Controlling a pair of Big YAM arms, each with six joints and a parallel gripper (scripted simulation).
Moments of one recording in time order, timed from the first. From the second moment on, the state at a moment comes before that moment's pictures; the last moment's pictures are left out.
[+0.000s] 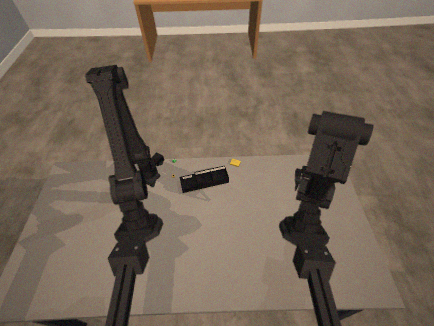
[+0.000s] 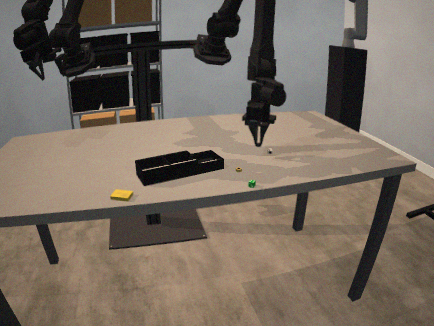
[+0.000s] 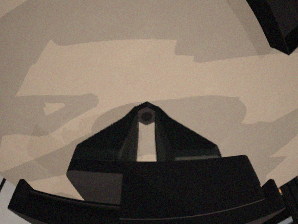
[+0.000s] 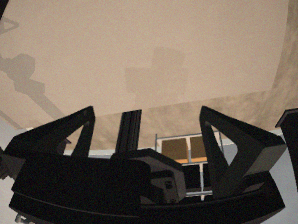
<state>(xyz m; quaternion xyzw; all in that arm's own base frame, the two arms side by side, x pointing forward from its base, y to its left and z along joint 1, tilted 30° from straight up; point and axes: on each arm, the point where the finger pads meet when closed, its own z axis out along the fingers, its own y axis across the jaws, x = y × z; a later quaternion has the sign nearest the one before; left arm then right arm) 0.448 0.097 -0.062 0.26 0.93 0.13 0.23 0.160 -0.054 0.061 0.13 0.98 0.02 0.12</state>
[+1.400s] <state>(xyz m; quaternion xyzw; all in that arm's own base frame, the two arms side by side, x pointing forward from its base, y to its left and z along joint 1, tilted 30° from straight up) 0.452 0.003 -0.042 0.28 0.92 0.14 0.22 0.160 -0.054 0.061 0.13 0.98 0.02 0.12</state>
